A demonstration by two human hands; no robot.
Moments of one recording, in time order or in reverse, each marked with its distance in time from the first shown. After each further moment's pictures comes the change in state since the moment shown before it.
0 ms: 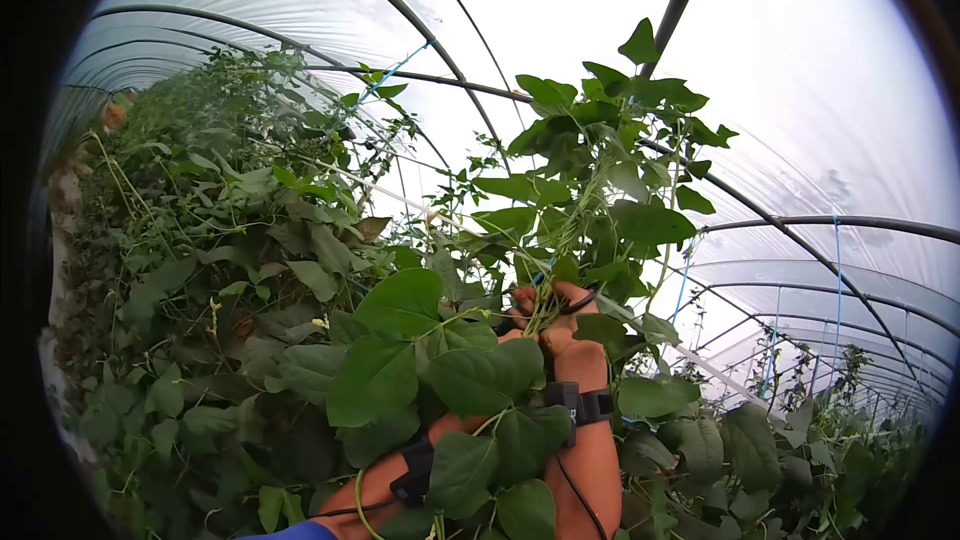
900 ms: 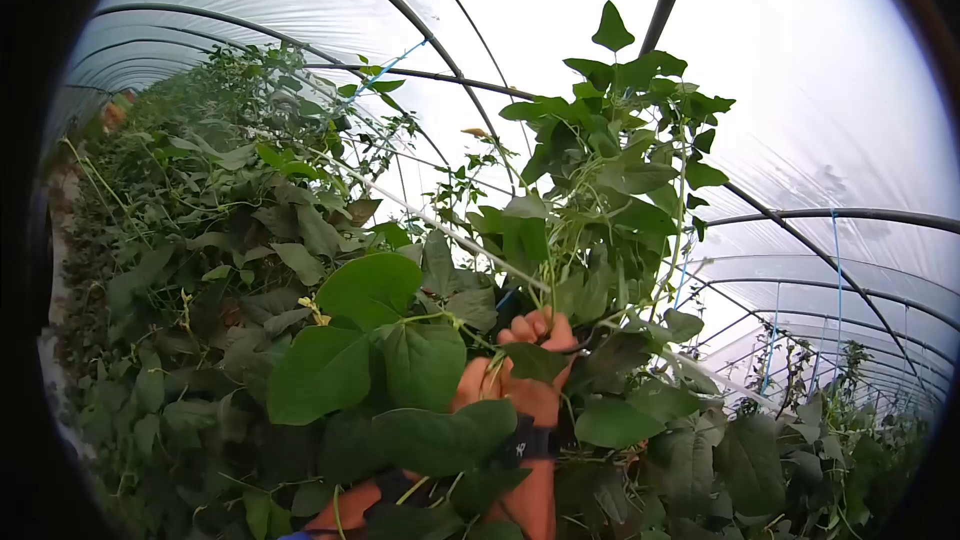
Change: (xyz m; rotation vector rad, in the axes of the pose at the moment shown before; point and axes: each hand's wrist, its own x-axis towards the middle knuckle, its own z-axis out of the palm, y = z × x) left_hand -0.059 -0.062 -0.027 -0.016 0.258 0.212; right_hand -0.028 0.060 -0.023 0.104 -0.180 -0.403
